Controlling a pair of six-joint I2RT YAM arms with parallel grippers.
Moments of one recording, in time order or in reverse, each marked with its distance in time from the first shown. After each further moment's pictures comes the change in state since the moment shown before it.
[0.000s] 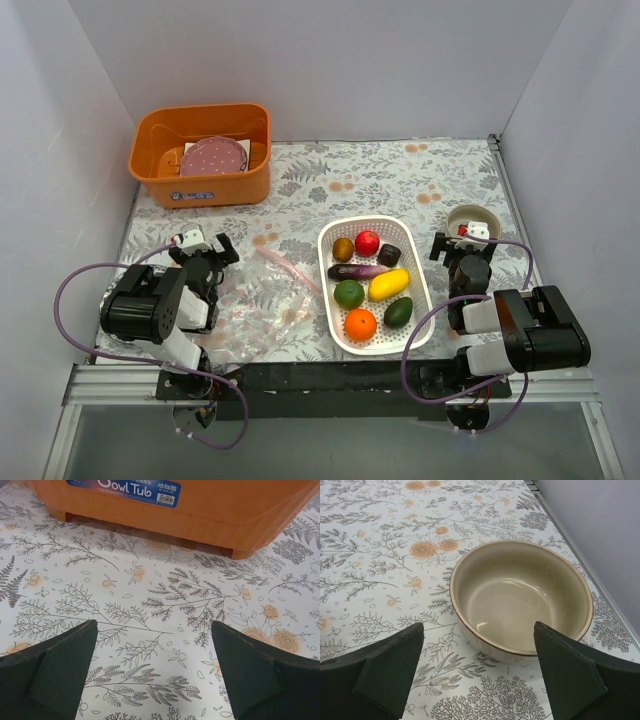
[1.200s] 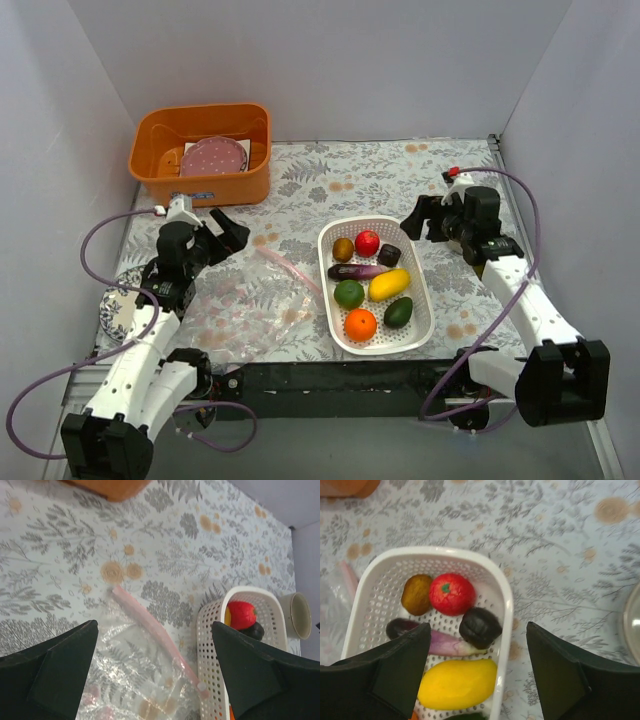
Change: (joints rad) left arm -0.030 -0.805 0.512 -1.588 0.371 -0.440; right arm 0.010 -0.301 0.688 -1.397 -0.620 0.254
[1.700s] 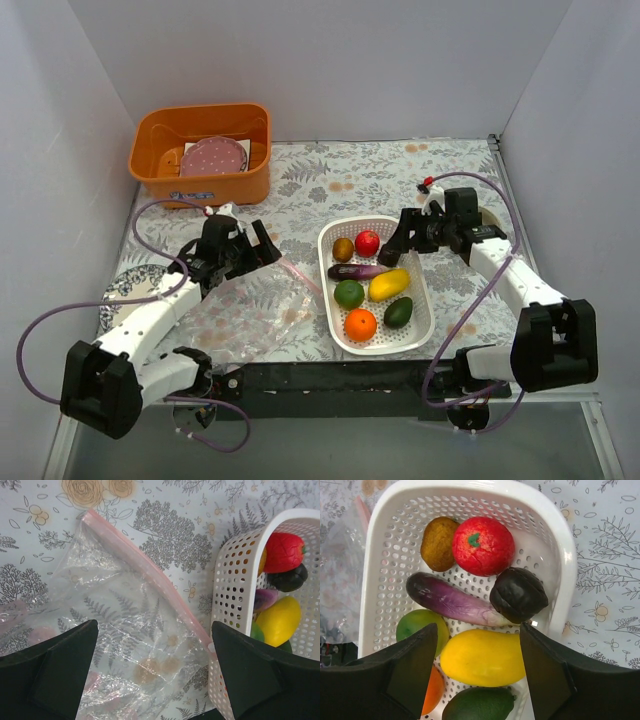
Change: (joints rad) left arm -0.230 0.276 0.060 -0.119 -0.010 -0.050; right arm 0.051 0.196 0.048 -0.158 -0.217 0.005
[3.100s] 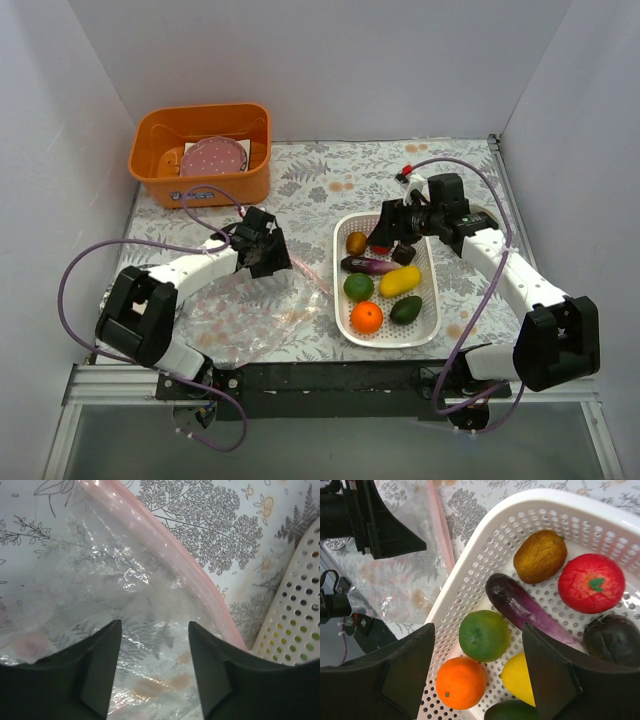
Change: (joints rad) left arm -0.121 0.428 0.162 -0.044 -0.062 -0.029; right arm 0.116 0.028 0.158 -0.066 -0.075 -0.019
